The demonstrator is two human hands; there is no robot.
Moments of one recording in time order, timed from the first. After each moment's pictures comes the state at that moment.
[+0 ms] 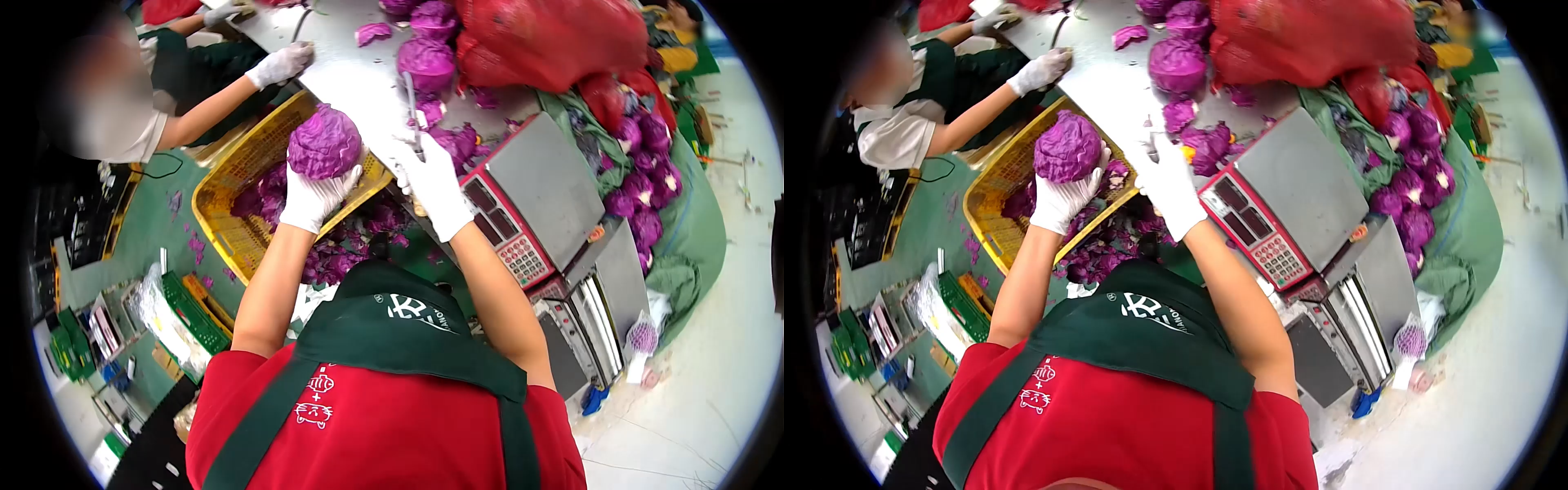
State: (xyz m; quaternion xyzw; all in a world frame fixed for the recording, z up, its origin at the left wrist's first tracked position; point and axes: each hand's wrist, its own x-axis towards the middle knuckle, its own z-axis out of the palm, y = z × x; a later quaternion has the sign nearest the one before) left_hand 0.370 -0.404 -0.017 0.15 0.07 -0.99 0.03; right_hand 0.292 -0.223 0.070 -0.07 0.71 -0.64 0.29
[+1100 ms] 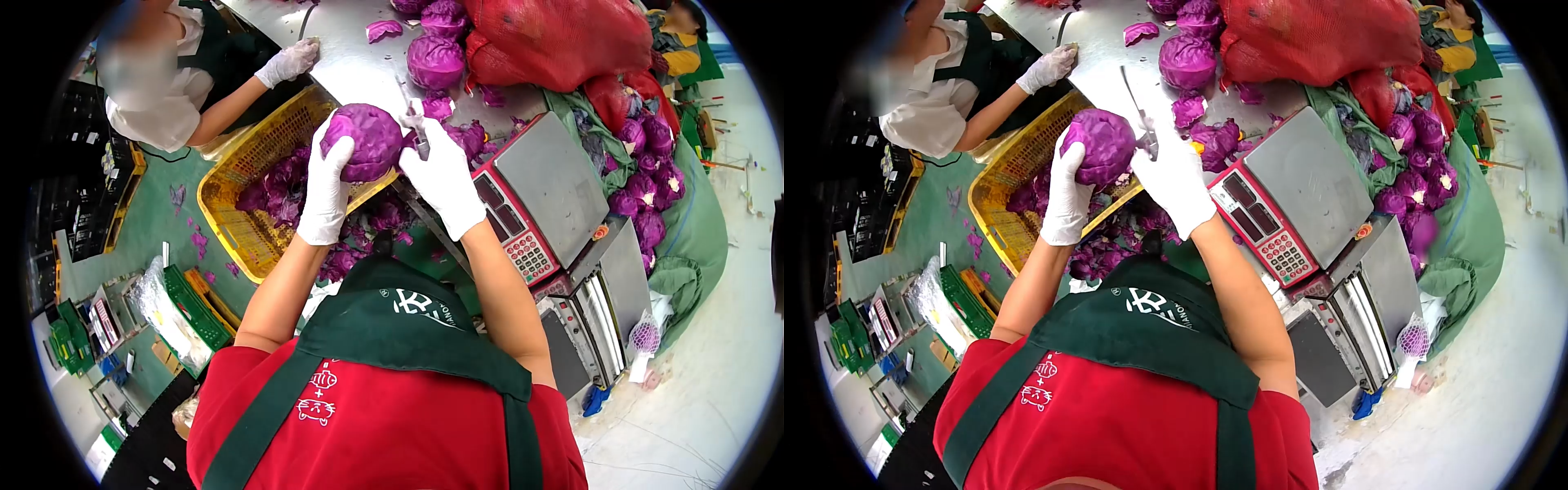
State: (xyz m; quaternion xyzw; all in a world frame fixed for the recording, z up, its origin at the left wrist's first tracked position) left_hand 0.382 -0.363 0.050 0.19 -0.43 -0.85 0.22; right_hand 0.295 -0.222 0.087 -0.22 0.81 -0.50 0.19
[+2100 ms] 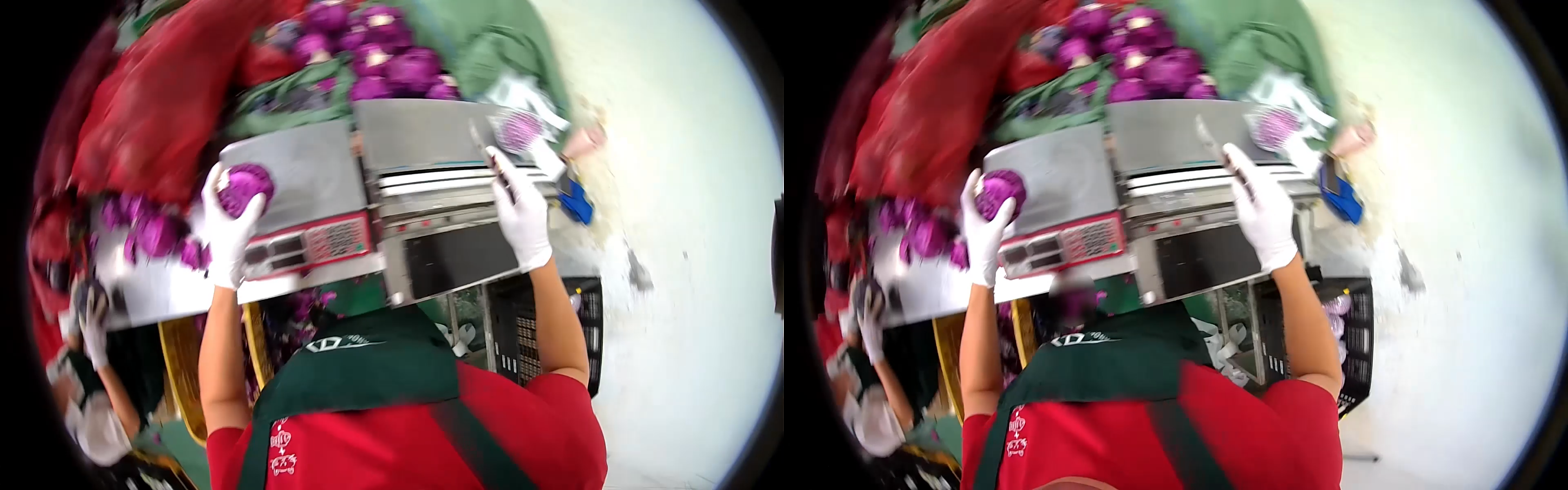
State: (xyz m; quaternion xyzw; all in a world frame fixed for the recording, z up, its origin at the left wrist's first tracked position) left_hand 0.242 -0.156 0.076 -0.16 -0.77 -0.62 0.08; right_hand 0.435 0.210 0.170 0.07 0.93 -0.21 -0.28
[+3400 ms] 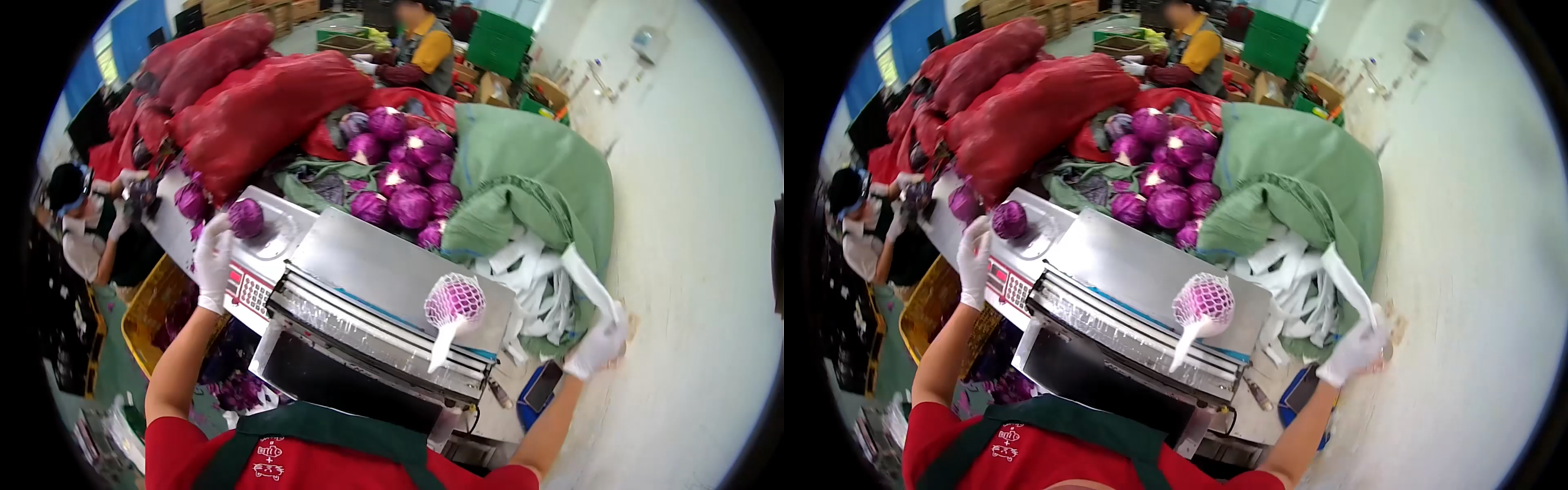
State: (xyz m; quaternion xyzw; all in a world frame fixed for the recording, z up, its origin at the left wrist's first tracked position) left_hand 0.320 0.006 0.105 0.04 -0.81 -0.46 0.34; right_hand 0.376 0.659 0.159 0.20 0.80 -0.18 -0.54
